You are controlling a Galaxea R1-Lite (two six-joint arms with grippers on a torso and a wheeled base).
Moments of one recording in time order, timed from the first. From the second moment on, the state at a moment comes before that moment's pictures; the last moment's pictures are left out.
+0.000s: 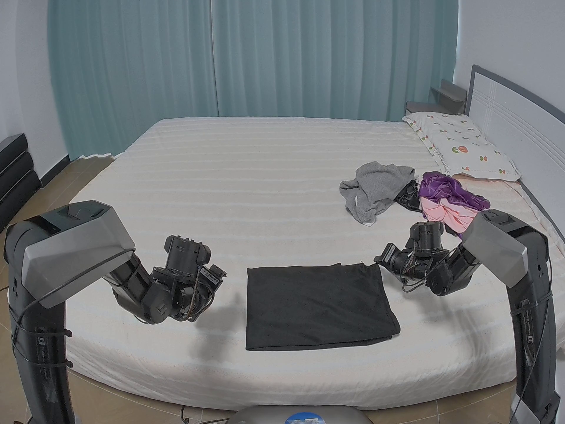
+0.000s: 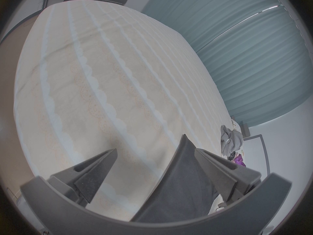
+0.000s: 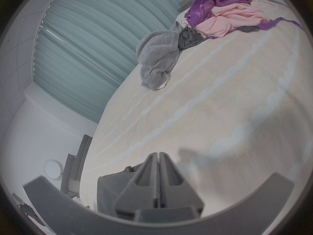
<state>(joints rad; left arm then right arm) -0.35 2.29 -0.93 -0.57 0.14 -1.20 0.17 2.60 -1.30 -0.76 0.22 0.76</state>
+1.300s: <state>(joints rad) -0.35 2.30 -0.93 -0.57 0.16 -1.20 0.15 2.58 -1.24 -0.76 0.32 0.81</state>
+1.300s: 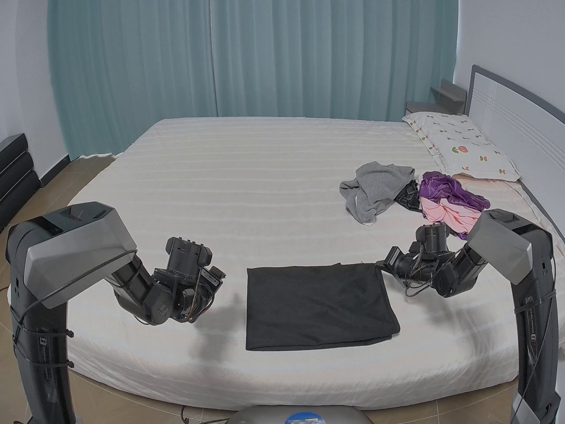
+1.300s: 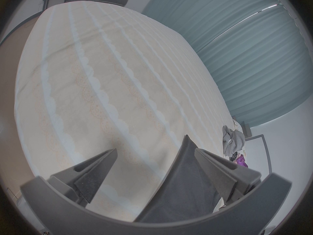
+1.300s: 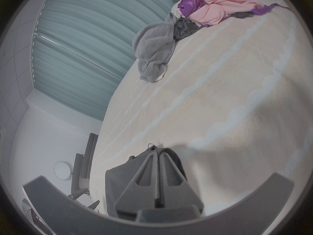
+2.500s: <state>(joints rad) -0.37 2.30 -0.93 -0.57 0.16 -1.19 0.12 2.43 -1.00 -0.83 0.31 0.89</state>
